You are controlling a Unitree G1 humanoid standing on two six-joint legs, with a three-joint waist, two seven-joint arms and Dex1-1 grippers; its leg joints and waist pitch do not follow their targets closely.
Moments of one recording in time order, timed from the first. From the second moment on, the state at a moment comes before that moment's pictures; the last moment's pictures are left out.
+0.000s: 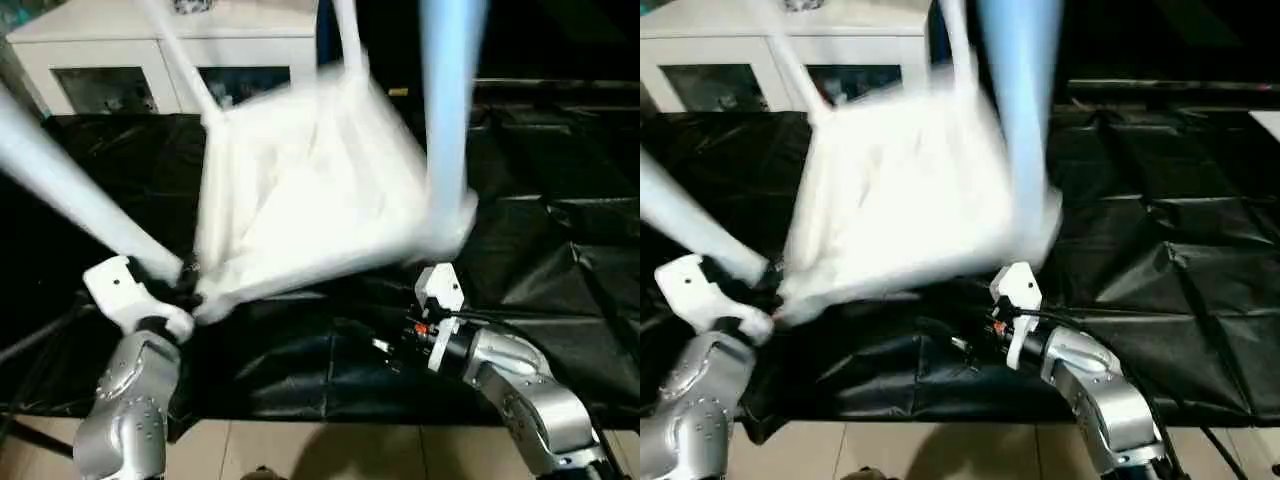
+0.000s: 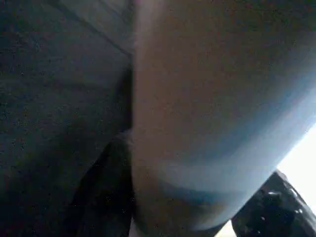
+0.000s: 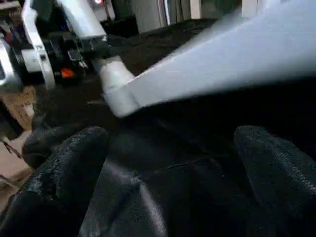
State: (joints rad) left arm -0.07 -0.06 0.34 -0.18 -0.61 0.49 -0.03; right arm -0.11 -0.28 0.16 -0.04 0.37 0.29 0.81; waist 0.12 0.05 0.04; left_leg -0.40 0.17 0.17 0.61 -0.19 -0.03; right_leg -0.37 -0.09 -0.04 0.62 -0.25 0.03
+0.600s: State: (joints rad) left arm -0.08 -0.06 0.30 -0.19 -0.61 0.51 -0.01; right arm -0.35 0.05 -0.16 0.12 0.70 0.53 0.41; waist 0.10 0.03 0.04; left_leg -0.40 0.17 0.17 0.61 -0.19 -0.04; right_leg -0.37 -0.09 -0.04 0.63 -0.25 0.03
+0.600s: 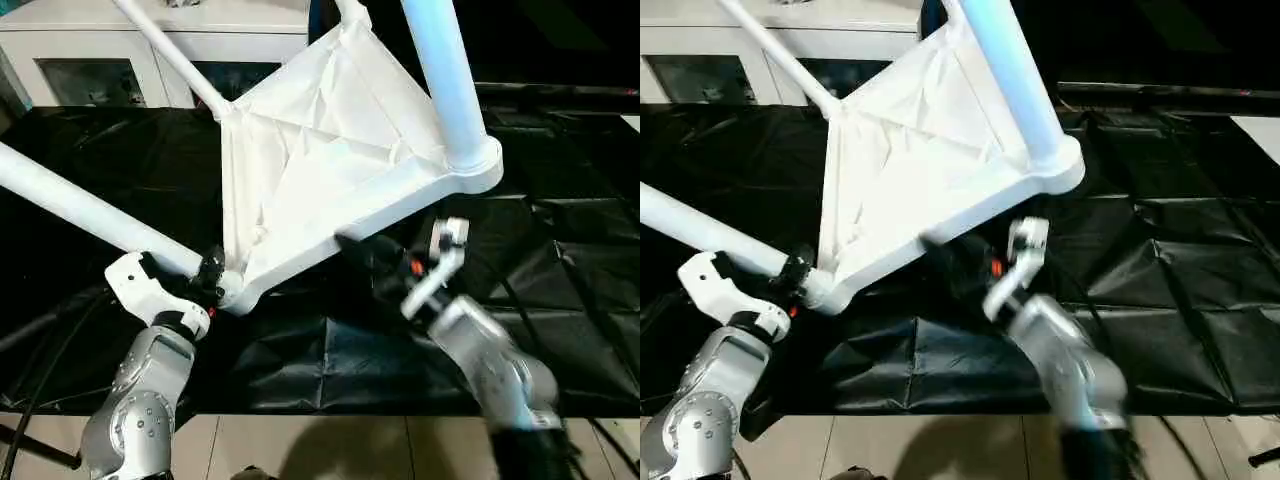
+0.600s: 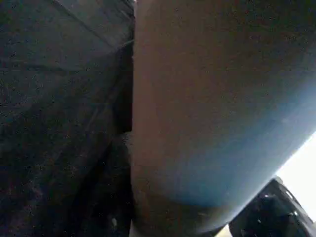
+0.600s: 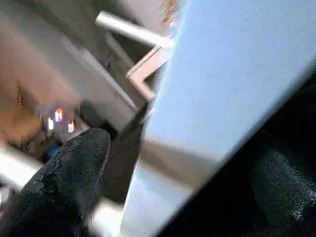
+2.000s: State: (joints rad) left arm -0.11 -0.05 0.16 -0.18 -0.52 0.48 -0.03; right arm -0.68 0.06 -0.40 0.65 0.81 0.54 0.30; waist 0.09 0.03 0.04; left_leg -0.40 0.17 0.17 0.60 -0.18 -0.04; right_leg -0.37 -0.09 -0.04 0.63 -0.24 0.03
